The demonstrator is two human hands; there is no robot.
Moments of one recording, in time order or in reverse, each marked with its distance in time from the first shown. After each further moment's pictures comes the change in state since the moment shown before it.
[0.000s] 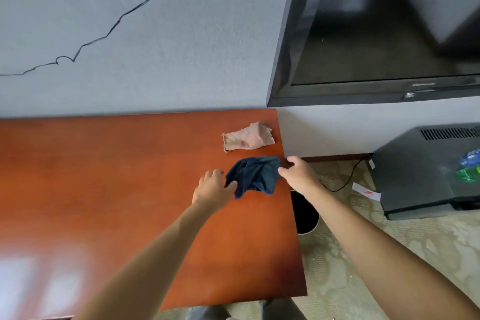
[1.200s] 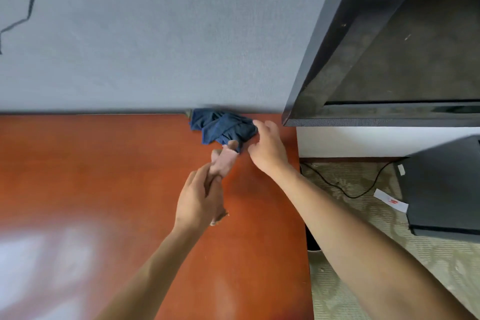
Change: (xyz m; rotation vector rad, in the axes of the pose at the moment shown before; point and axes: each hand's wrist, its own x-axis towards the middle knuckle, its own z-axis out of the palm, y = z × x) left_hand 0.085 -0.013 0.001 -0.333 0.380 0.124; right_hand 0.166 -0.089 0.071 -0.091 0.023 -0.357
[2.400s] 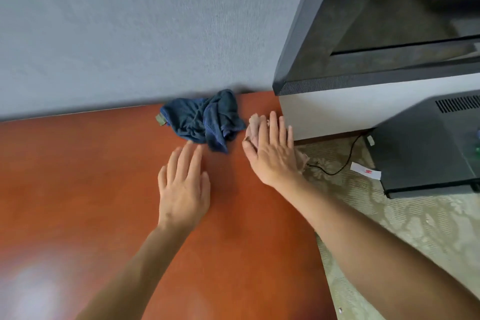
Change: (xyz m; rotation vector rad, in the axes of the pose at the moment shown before) left_hand 0.032 -0.062 0.032 0.465 -0.014 0.410; right_hand -0.032 0.068 0.040 -0.659 0.164 0.052
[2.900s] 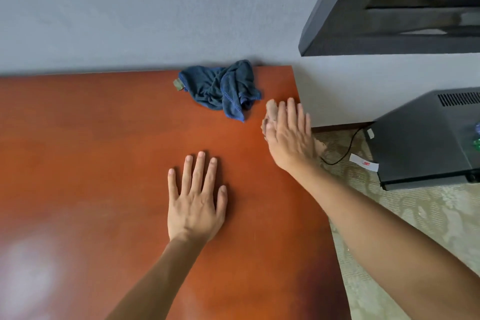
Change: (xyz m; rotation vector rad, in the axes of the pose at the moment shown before) left_hand -0.100 -0.015 0.023 0.254 -0.156 -0.049; right_hand -0.039 -0.002 0.004 -0.001 0.071 0.046
